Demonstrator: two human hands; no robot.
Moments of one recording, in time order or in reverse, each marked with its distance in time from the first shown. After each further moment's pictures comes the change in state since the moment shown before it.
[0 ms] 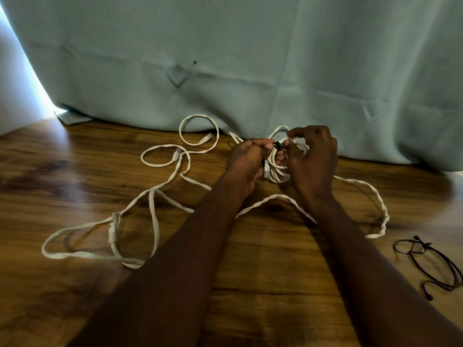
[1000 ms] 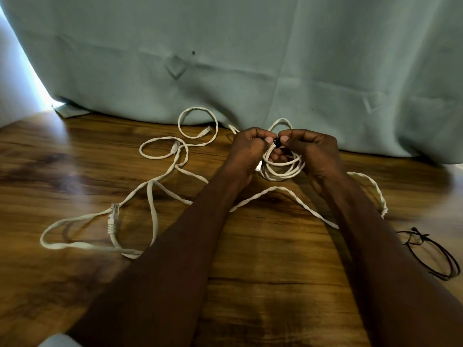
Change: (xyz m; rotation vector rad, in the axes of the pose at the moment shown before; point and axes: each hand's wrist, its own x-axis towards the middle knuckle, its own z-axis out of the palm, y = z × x) left_hand -0.004 0.002 -0.004 0.284 -0.034 0.146; right_hand 0.004 -0.016 -0.027 0.918 -0.366 0.621
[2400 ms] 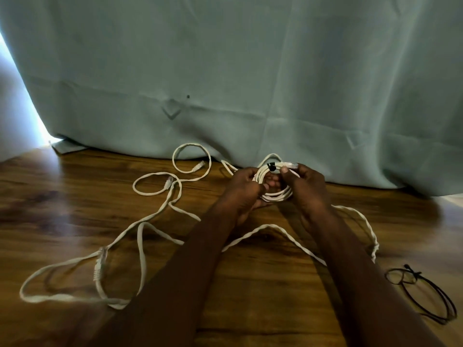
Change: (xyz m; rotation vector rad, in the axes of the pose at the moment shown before) left_hand -0.001 0.002 0.010 -0.066 -0.118 -0.130; right_hand 0.017 0.004 0.000 -0.072 0.160 -0.018
